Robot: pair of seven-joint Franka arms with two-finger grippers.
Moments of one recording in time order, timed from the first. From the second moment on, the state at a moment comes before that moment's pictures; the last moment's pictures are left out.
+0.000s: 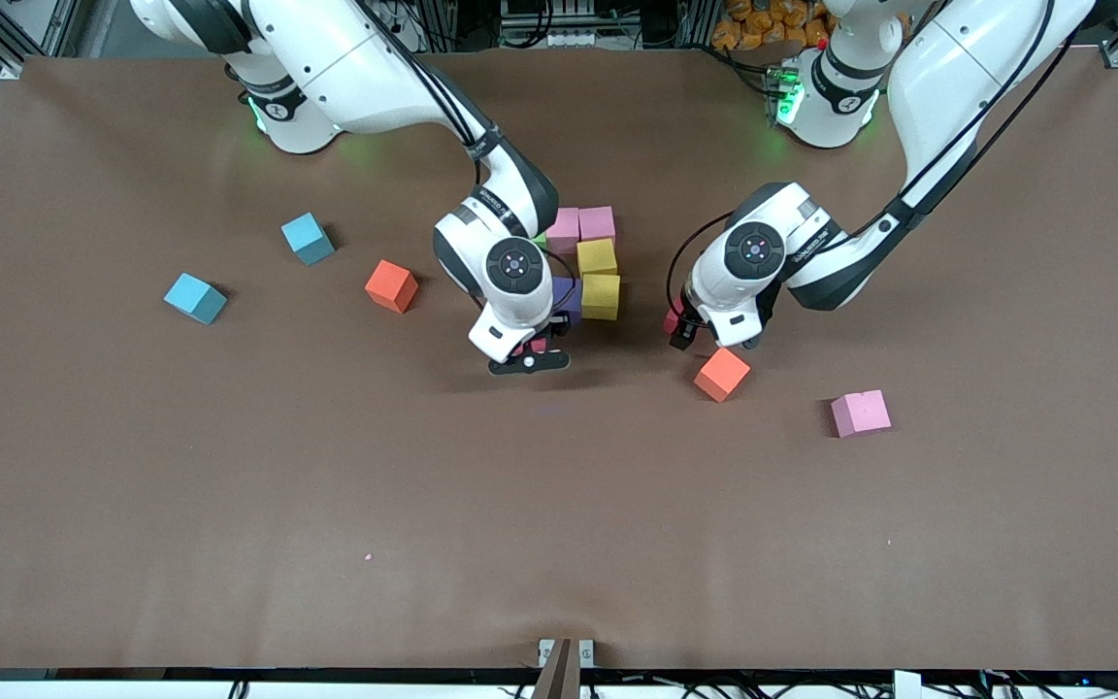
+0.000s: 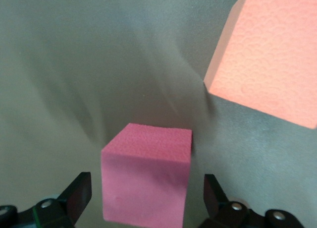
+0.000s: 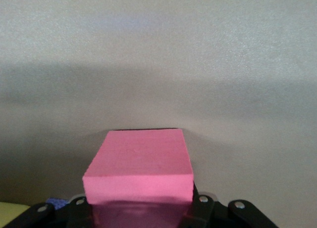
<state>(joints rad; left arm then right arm) 0.27 0.61 -0.85 -2.12 0.45 2.35 -2.01 0.70 0.74 0.06 -1.60 0.02 2.24 0.63</state>
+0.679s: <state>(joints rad) 0.27 0.63 -0.84 -2.06 0.48 2.36 -2.01 0.70 0.74 0.06 -1.60 0.02 2.24 0.63</state>
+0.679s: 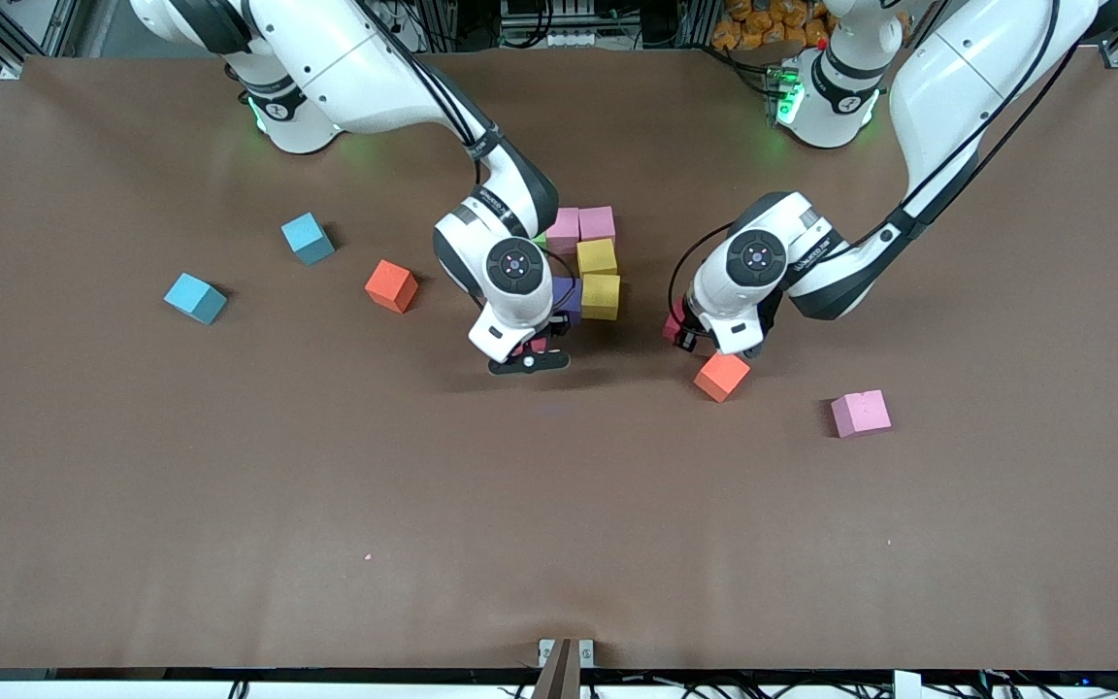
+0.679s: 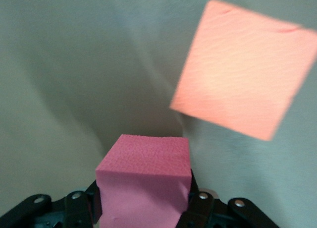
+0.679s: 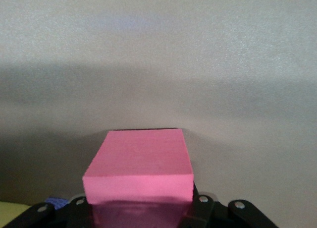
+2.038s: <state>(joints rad) 0.09 0.68 -0.72 -1.67 0.29 2.36 -2.18 0.70 0.73 0.06 -1.58 0.02 2.24 0.63</state>
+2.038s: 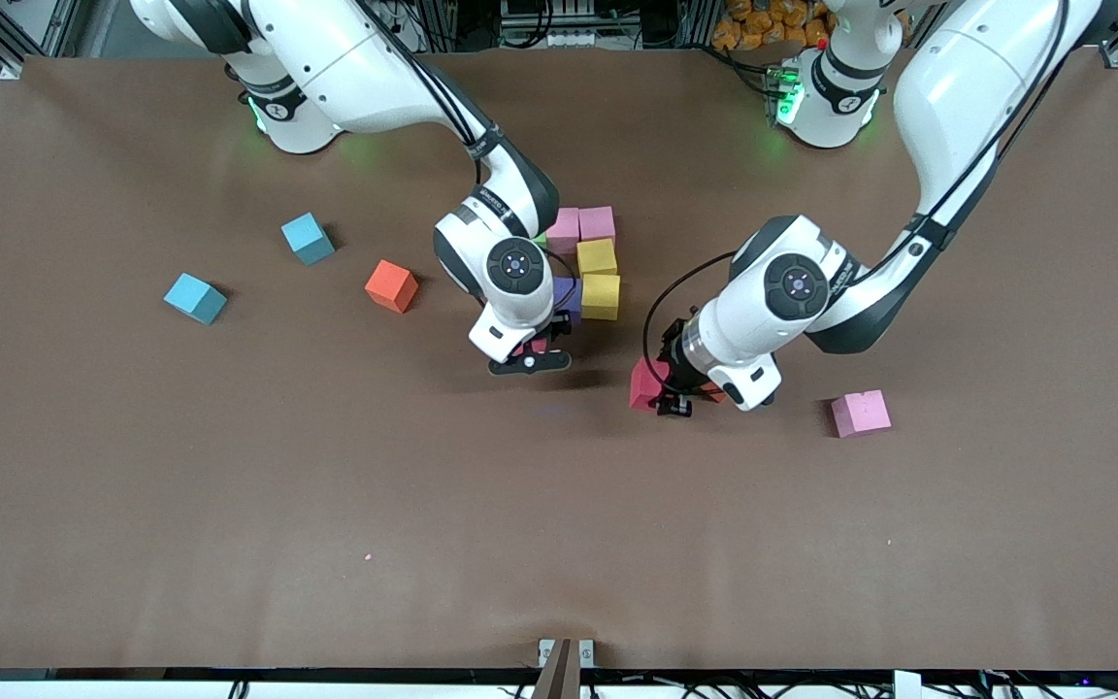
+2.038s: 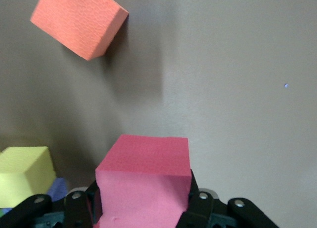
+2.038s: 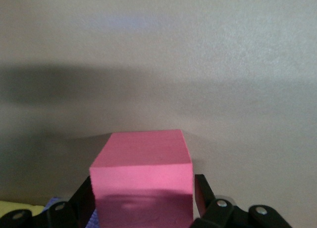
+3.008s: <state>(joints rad) -0.06 0.69 -0.66 -1.62 0.28 2.42 -2.57 0.51 0.37 0.04 -1.81 0.02 2.09 0.37</state>
